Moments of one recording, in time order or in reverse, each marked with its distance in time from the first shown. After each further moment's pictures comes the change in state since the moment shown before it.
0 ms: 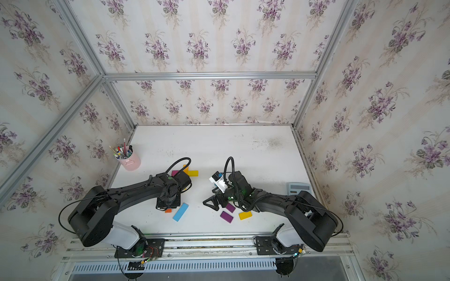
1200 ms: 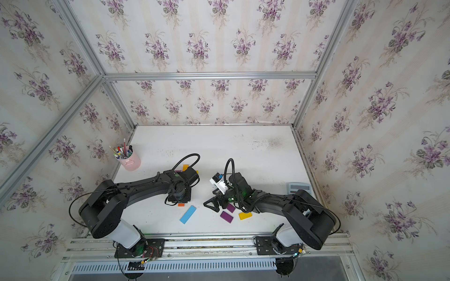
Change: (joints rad) left arm -0.017 0.104 0.107 0.135 0.076 0.084; right arm 0.000 0.023 -0.026 0.038 -0.002 -0.001
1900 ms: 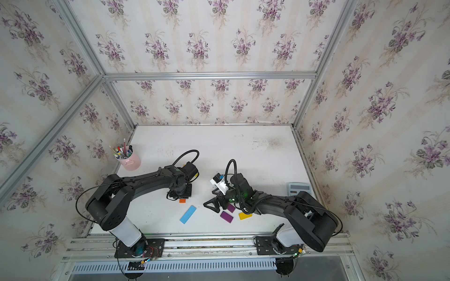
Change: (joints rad) left arm 0.069 0.070 0.050 0.020 0.047 0.064; right arm 0.002 -0.025 -0.029 0.059 -0.022 0.000
